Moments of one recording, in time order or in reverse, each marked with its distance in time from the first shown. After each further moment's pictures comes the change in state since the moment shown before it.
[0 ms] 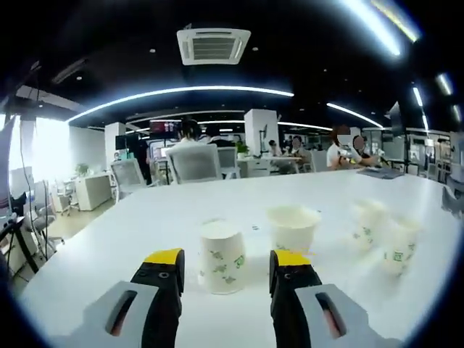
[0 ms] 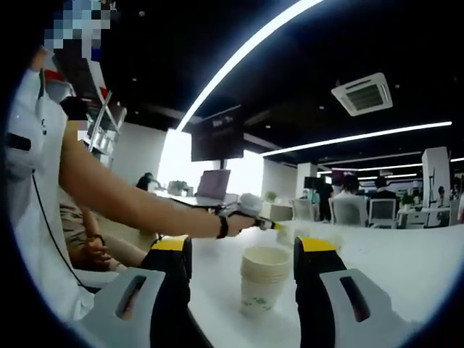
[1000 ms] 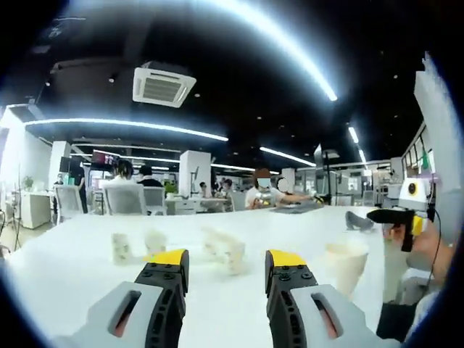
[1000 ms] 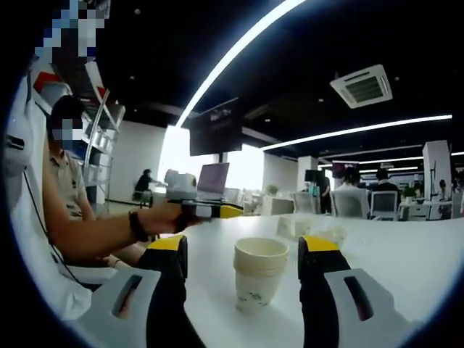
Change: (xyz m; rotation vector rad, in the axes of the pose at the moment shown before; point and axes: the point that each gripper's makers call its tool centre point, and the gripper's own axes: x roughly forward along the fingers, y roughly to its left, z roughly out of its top) left arm -0.209 -0.124 0.023 -0.076 -0.276 -0.412; right arm 0.010 -0.007 -0.024 0.033 0.038 0.009
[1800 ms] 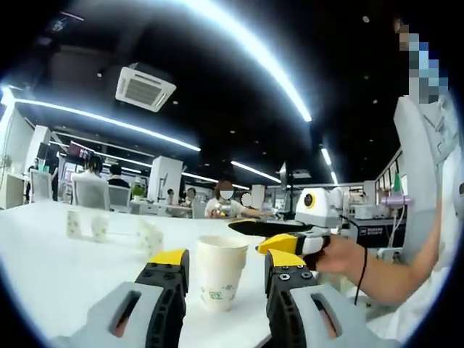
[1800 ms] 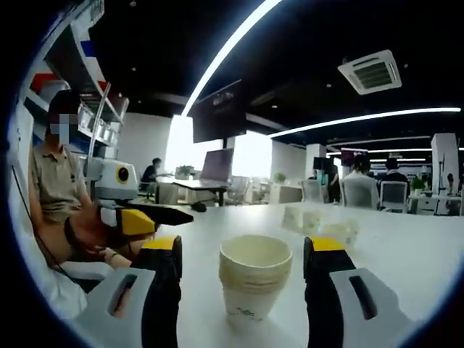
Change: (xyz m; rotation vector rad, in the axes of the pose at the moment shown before) left arm -0.082 -0.162 -0.008 -0.108 -0.101 -0.206; right arm 0.046 -0.013 -0.022 0.015 0.065 0.050
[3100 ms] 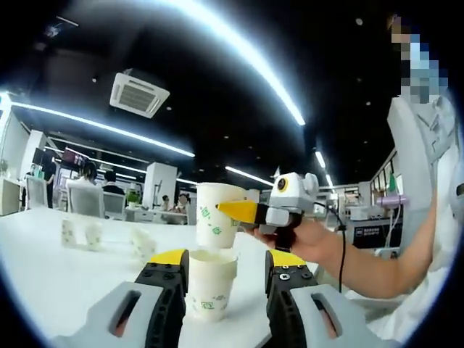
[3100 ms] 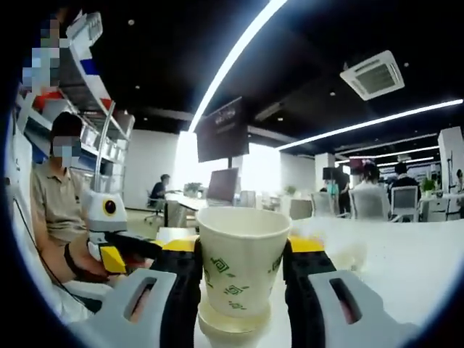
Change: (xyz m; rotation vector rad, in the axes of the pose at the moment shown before) left arm 0.001 -0.014 0.014 0.021 -0.032 -0.036; right arm 0.038 -0.020 0.043 0.031 -0.065 0.072
